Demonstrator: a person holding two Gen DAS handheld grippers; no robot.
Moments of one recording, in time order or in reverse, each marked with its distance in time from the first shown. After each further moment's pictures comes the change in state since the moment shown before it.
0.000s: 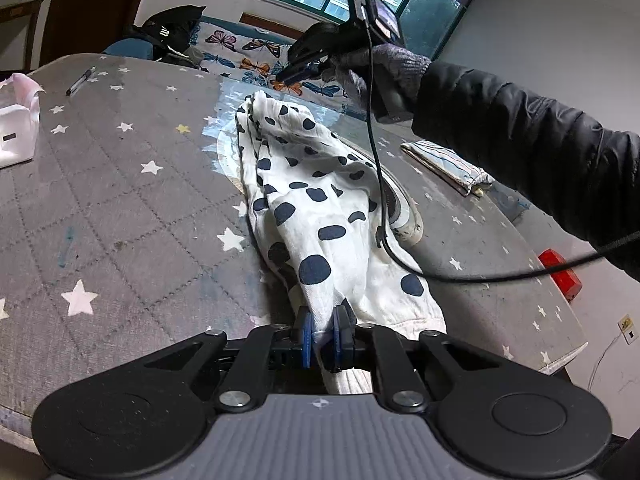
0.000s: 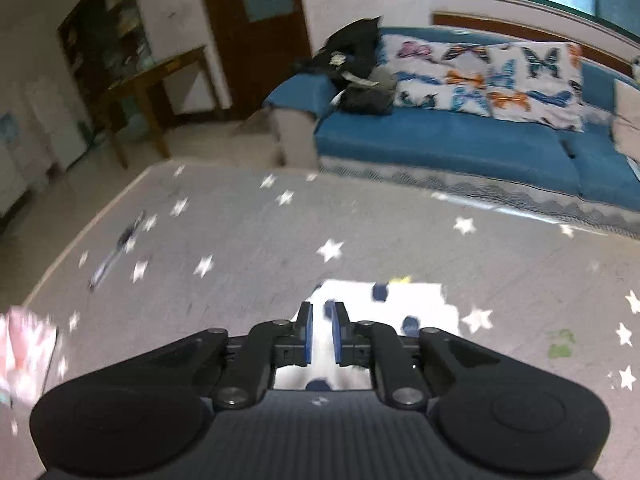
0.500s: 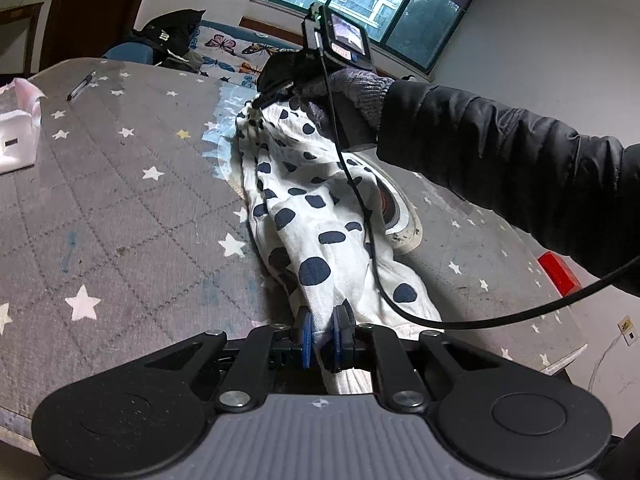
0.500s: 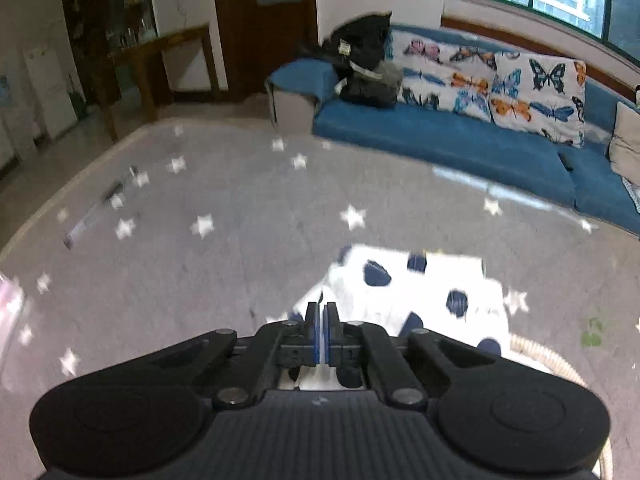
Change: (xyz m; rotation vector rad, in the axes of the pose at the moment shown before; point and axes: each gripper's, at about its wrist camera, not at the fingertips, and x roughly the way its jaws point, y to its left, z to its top) left arm -0.003 0.001 0.004 0.009 -0.016 -0.004; right arm 0.031 0.035 -0.019 -0.045 -0.026 -0.068
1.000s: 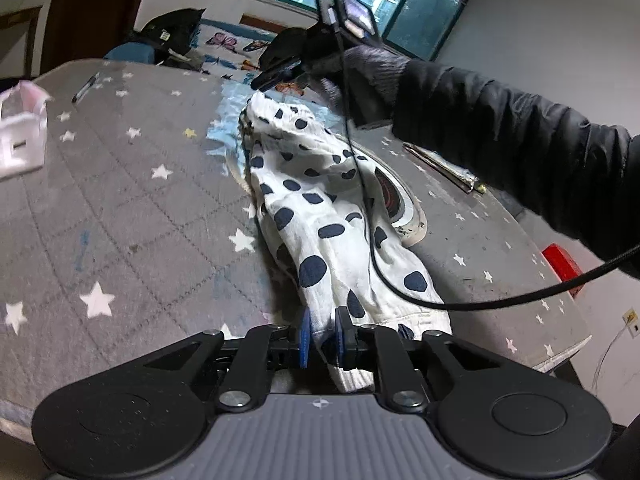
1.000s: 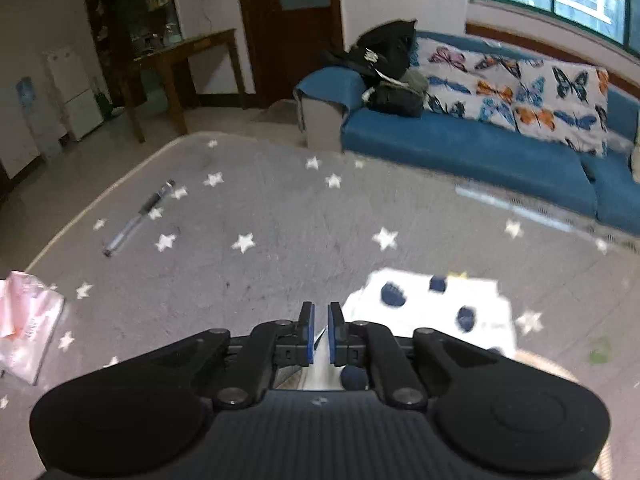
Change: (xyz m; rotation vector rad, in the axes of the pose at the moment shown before) left arm -0.007 0.002 -0.002 0.031 0.014 0.019; right arm -0.030 0.002 0.014 -0.042 0.002 0.064
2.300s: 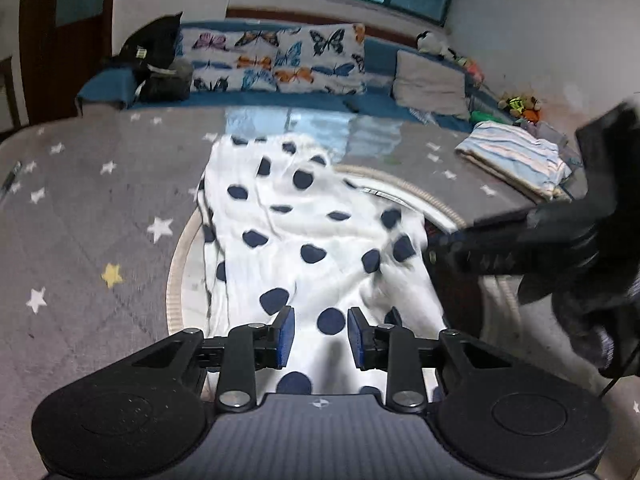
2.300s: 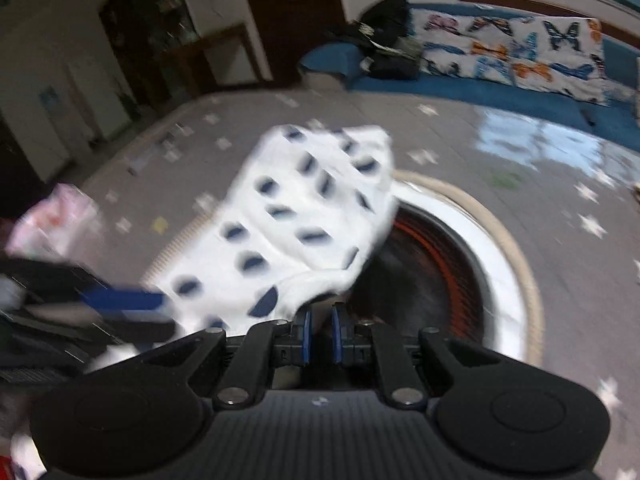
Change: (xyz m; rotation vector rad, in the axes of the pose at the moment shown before) left arm 0.190 -0.028 0.146 0.131 0.092 0.144; right arm -0.092 -0.098 -0.134 0.071 0.041 0.163
